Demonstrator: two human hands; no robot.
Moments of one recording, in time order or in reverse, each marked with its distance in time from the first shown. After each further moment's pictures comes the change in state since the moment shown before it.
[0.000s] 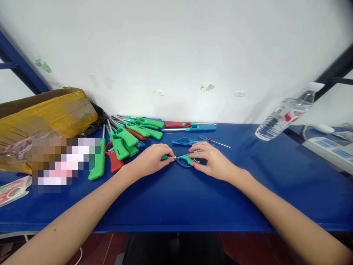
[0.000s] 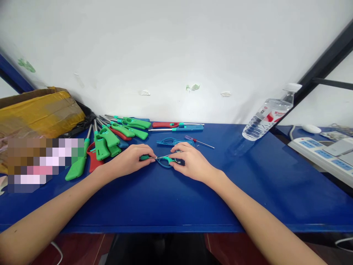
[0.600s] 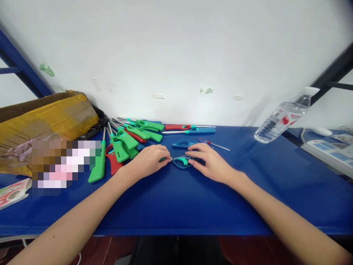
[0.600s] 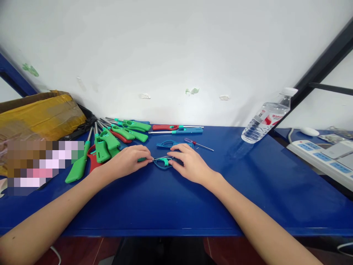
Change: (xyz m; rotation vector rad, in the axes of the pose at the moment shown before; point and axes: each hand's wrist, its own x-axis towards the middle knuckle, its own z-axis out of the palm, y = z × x) left_hand -0.002 -0.001 -0.006 0.205 -0.012 0.016; right_hand 0.002 -0.001 0.005 -0.030 0.045 0.042
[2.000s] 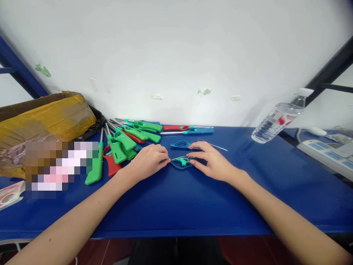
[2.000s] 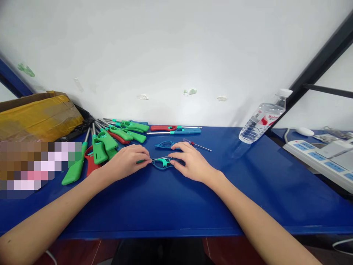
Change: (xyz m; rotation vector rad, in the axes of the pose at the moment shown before) left_hand 0.000 0.003 0.002 0.151 0.093 0.081; right_hand -0.003 0.009 -0.009 -0.026 -0.013 -0.043
